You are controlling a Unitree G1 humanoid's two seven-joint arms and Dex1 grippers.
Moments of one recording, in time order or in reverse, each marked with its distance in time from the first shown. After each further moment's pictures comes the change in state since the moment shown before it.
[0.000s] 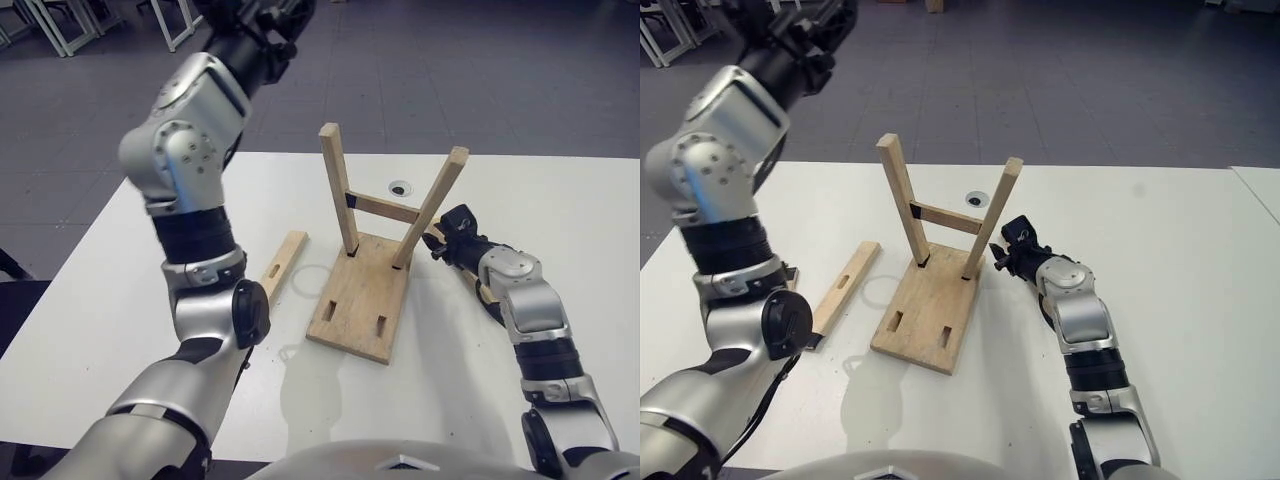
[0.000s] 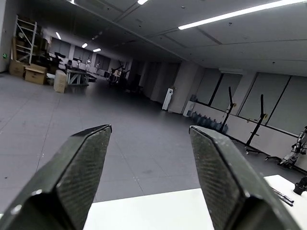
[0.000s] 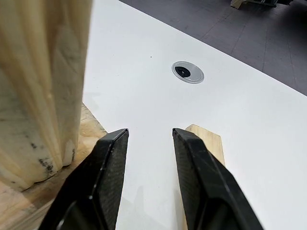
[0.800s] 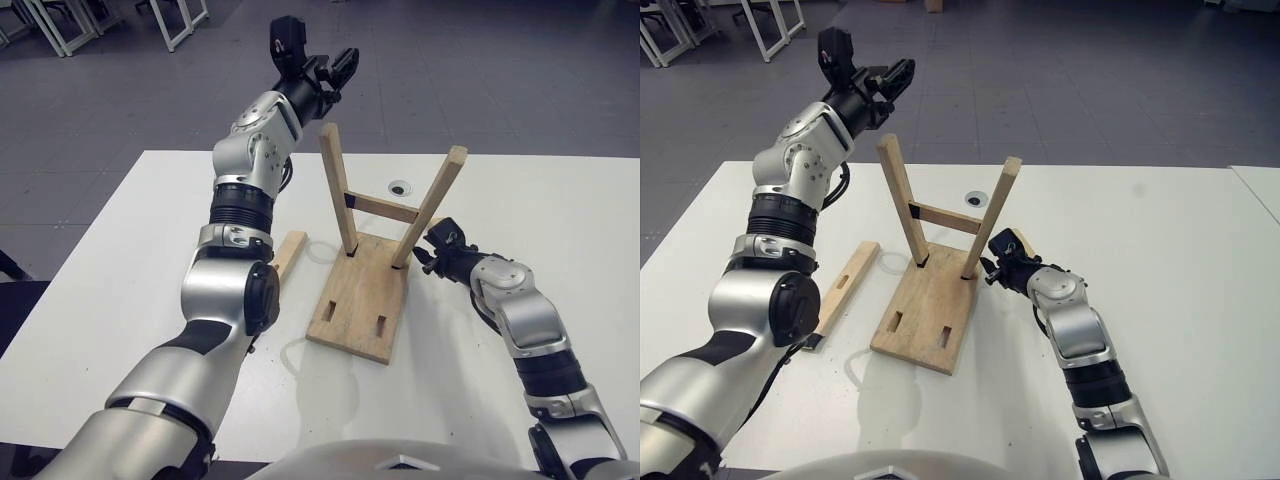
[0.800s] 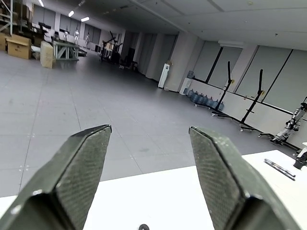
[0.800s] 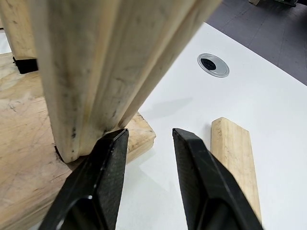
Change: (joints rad) left arm -0.110 -0.016 -0.101 0.575 0.111 -0.448 -0.157; right arm 0.054 -0.039 0.096 -0.100 0.005 0.048 0.002
